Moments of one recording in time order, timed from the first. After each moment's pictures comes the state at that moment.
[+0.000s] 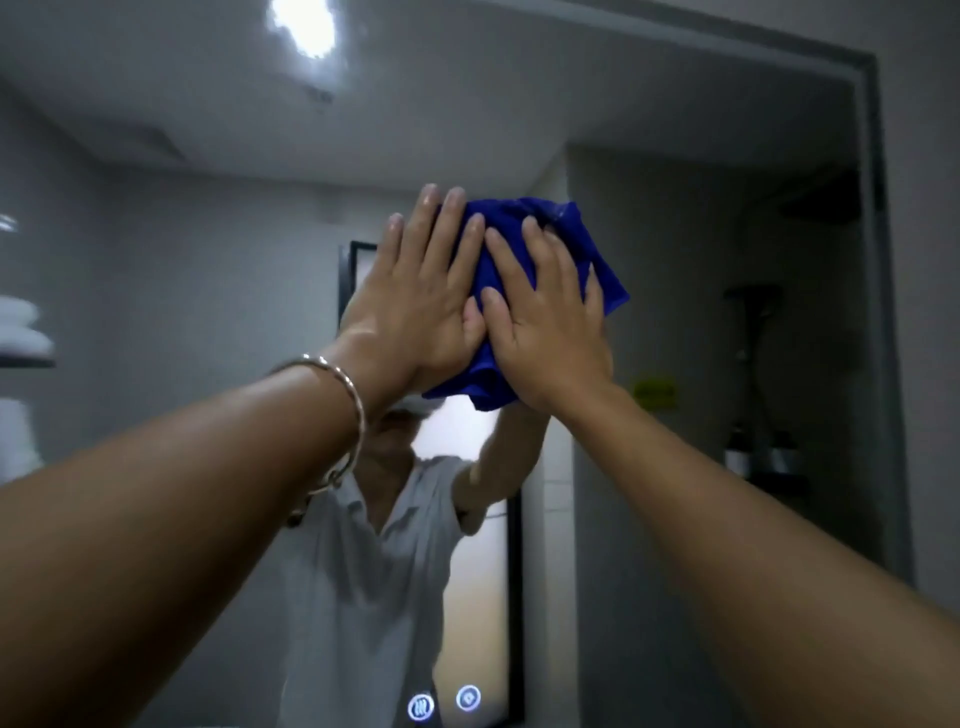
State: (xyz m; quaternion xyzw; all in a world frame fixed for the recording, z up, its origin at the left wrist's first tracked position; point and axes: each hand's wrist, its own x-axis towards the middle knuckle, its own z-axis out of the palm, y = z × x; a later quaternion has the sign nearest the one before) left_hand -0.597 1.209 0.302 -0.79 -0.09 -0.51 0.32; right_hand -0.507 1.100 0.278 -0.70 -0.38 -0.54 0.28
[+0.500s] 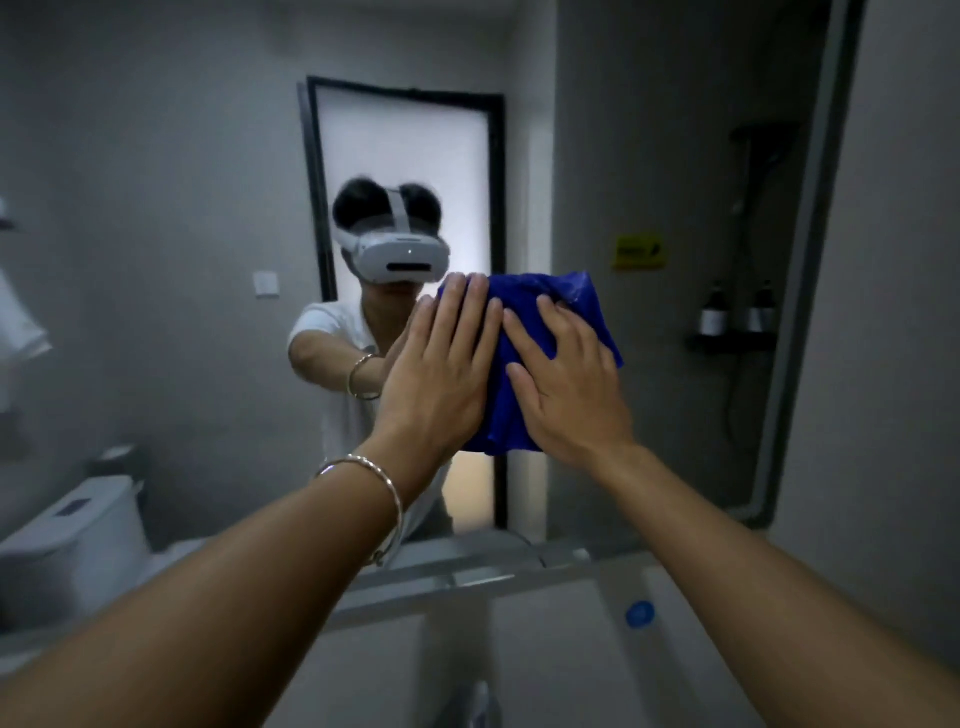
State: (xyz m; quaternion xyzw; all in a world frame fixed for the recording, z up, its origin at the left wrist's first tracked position) left_hand -0.546 1.107 0.105 -0.85 -0.09 -0.39 0.34; right_hand -0.459 0.985 0.084 -0.78 -0.40 -0.41 0.24
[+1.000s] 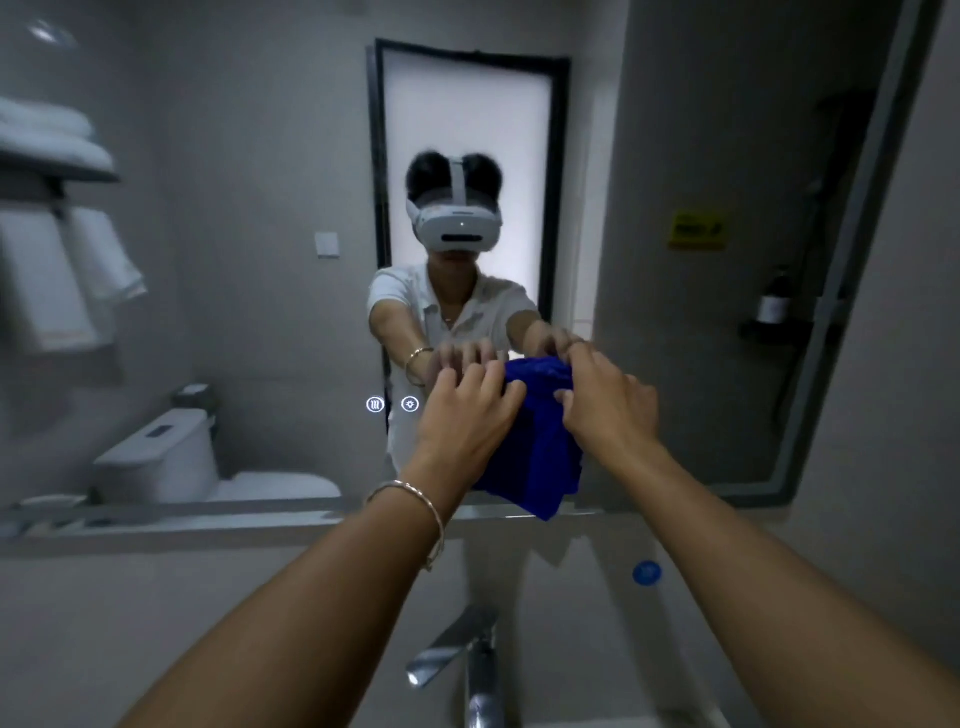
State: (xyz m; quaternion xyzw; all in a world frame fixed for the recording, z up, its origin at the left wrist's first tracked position) left_hand -0.571 1.085 0.039 -0.88 -0.07 -0.34 0.33; right_hand -0.475 0.963 0.056 -0.87 -0.34 -0.29 0.21
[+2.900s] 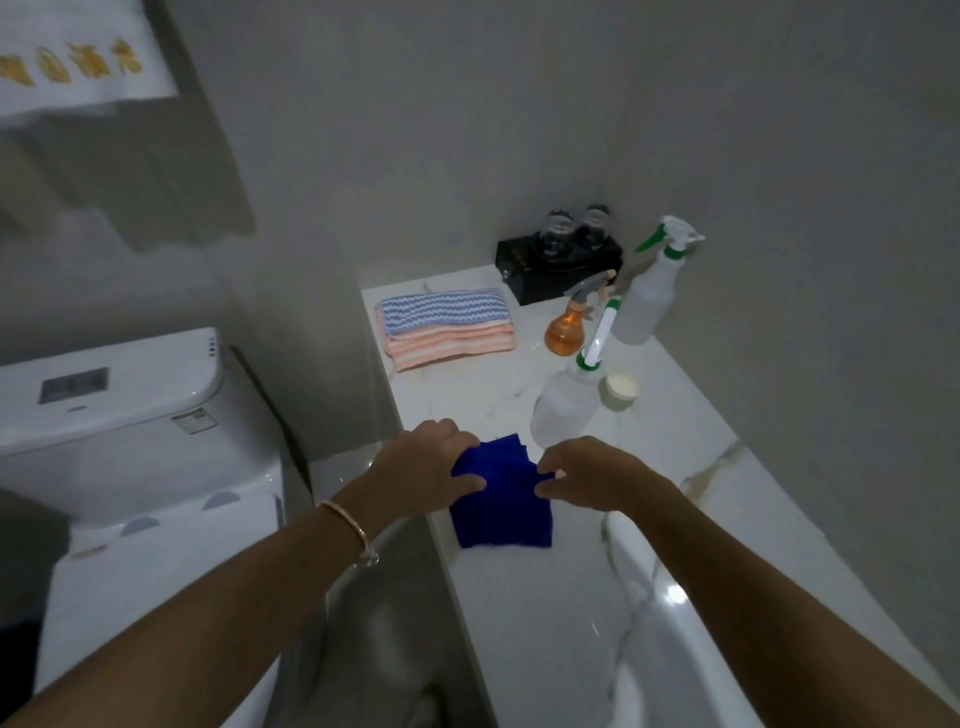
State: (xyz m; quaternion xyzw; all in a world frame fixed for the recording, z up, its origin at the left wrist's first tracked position) left_hand -1.325 1.214 -0.251 -0.73 -0.66 -0.04 -0.19; right_hand -1.126 1.295 -0.231 -0.43 -0.85 0.24 -0.22
